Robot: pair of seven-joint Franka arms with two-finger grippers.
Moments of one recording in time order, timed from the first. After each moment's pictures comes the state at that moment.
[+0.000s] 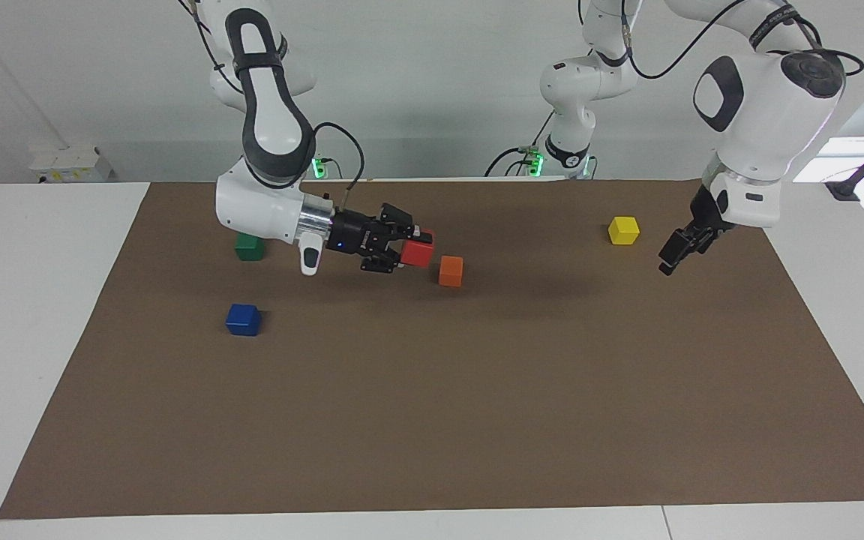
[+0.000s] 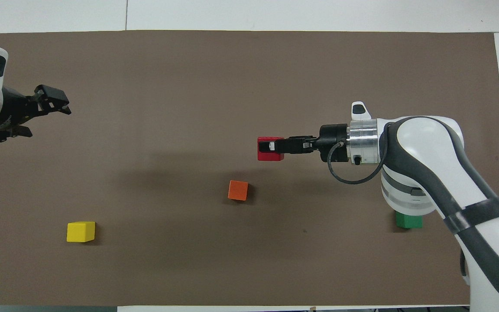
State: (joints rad) left arm 0.16 0.06 -0.22 -1.69 0.05 1.79 -0.46; right arm 0.31 0.11 -0.05 -2.06 1.32 2.06 -0.67
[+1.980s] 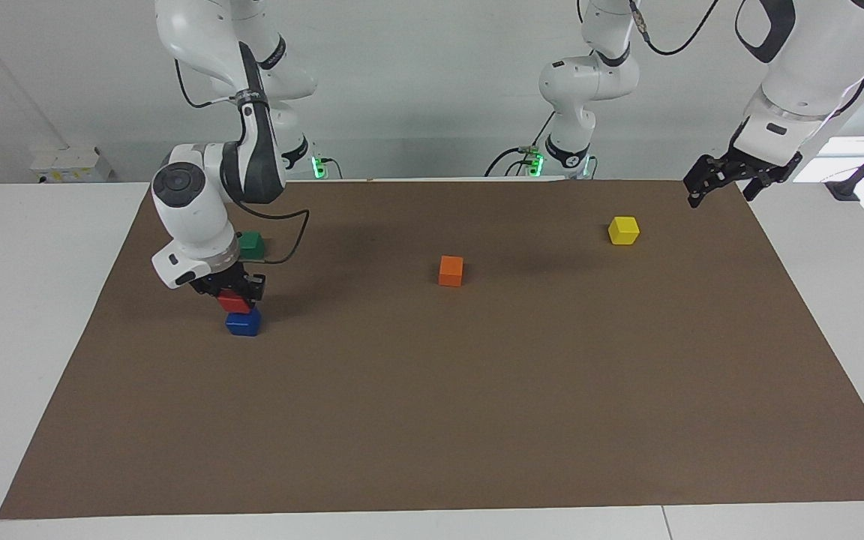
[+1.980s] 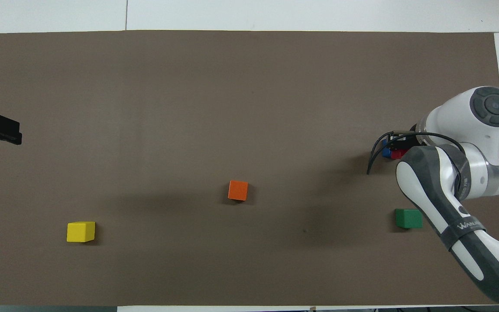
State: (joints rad) left arm 0.07 0.03 -0.10 -1.52 0.09 1.48 -0.02; right arm 0.09 0.14 -0.06 -2.08 -0.10 2.19 0.21
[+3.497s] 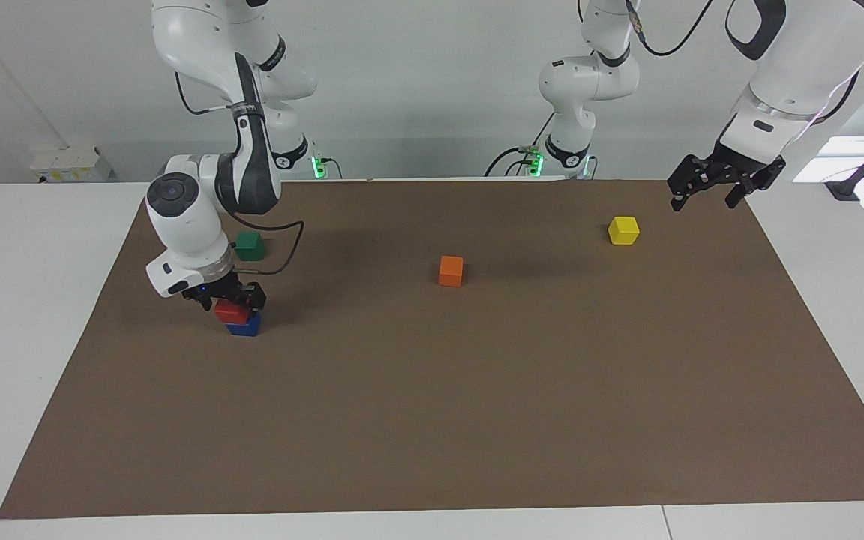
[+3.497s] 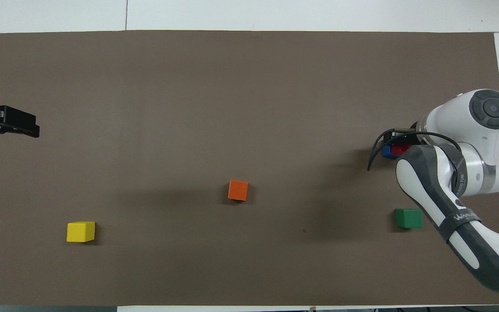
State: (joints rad) left arm 0.03 0.03 -0.09 -1.52 0.01 1.52 -0.02; right arm 0.07 0.18 -0.06 -2.02 -0.11 2.16 0.21
